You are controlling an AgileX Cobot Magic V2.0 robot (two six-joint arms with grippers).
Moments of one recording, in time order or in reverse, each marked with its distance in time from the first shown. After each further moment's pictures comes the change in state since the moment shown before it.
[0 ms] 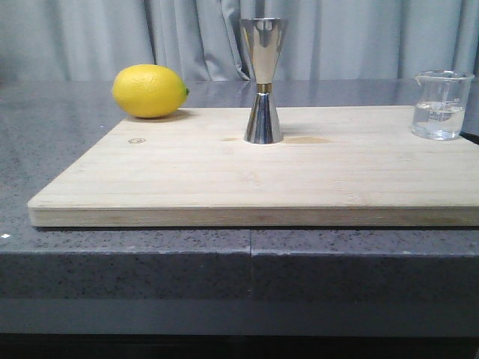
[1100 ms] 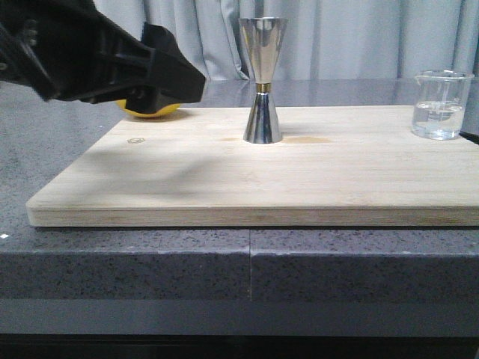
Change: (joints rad) left arm -0.724 0.856 -0.148 0.236 -0.577 0.162; right arm 0.000 0.187 -0.001 0.000 -0.076 0.000
